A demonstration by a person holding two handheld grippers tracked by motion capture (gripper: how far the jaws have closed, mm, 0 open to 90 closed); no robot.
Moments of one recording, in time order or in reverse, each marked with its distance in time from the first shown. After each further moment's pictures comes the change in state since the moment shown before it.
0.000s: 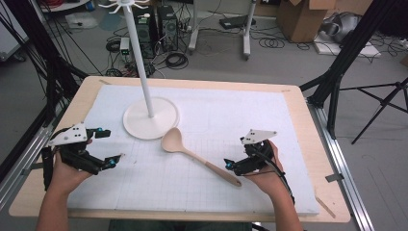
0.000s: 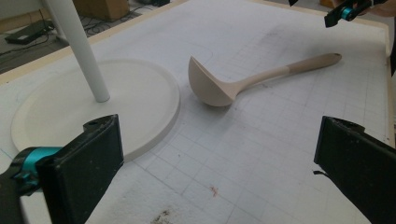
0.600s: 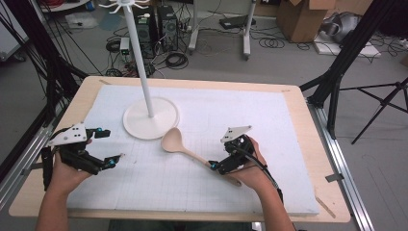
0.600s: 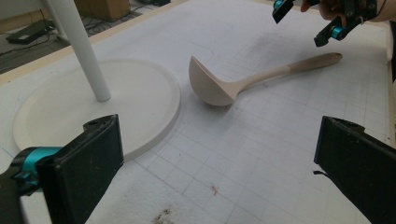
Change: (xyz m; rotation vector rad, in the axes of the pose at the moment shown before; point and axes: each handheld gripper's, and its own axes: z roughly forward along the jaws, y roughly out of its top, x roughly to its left) left arm 0.000 0.000 -0.001 0.001 0.002 0.000; right arm 0.015 0.024 0.040 0.094 0.087 -0.057
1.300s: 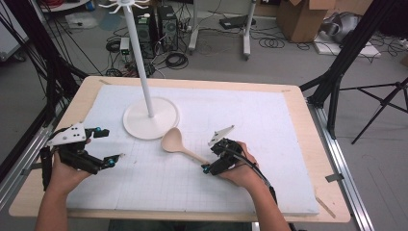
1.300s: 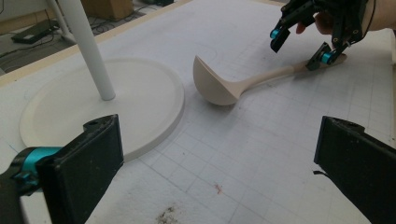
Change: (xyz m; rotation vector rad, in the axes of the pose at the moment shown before) left arm 0.001 -0.001 -0.002 -0.001 0.012 -0.003; right arm 0.006 0.007 0.032 0.141 0.107 -0.035
